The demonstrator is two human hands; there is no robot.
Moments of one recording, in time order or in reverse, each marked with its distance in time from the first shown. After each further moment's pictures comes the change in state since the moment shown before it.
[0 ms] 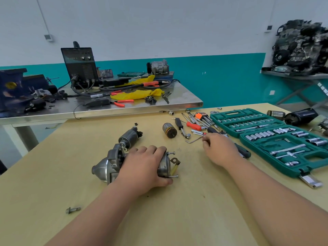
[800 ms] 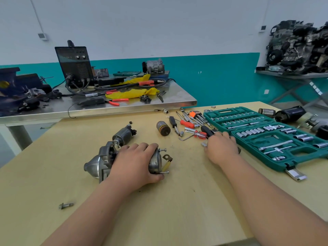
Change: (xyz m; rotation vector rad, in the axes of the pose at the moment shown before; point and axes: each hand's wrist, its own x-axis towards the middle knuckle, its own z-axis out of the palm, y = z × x) left_hand -0.005 0.006 -0.005 -0.002 -0.006 -0.046; right_hand -0.008 0.015 -0.007 -0.392 -0.089 0.121
